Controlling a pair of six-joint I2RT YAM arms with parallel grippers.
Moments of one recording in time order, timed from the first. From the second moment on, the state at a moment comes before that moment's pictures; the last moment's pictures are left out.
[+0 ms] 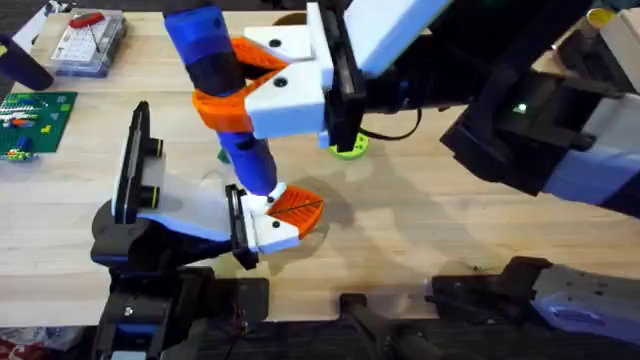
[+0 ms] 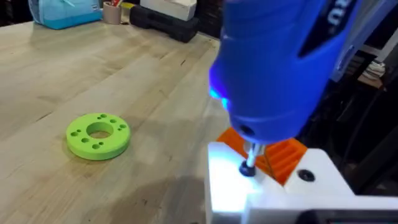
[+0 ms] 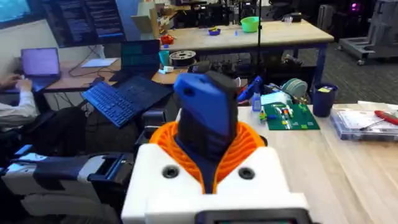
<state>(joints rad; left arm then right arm) -0.03 0.00 0.01 -0.14 1.26 -0.14 0.79 1.30 0.92 0.49 -0.86 0.16</state>
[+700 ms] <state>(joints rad) -0.03 0.00 0.01 -0.14 1.26 -0.14 0.77 1.30 0.92 0.48 -0.87 0.16</state>
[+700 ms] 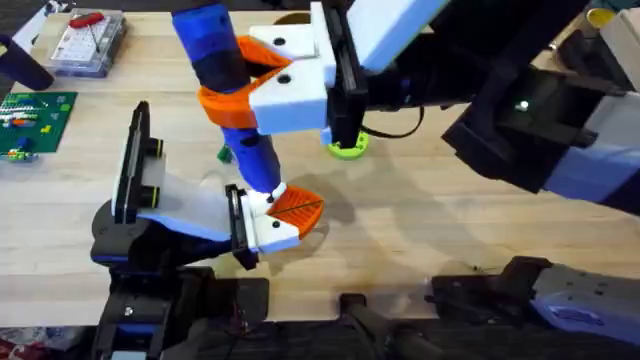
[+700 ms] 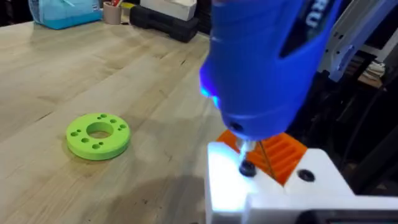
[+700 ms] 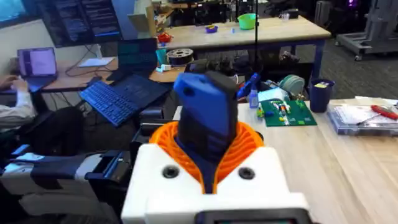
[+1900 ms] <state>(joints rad) -0.03 0.00 0.01 -0.14 1.27 -0.15 0.79 1.30 0.92 0.44 -0.86 0.16</state>
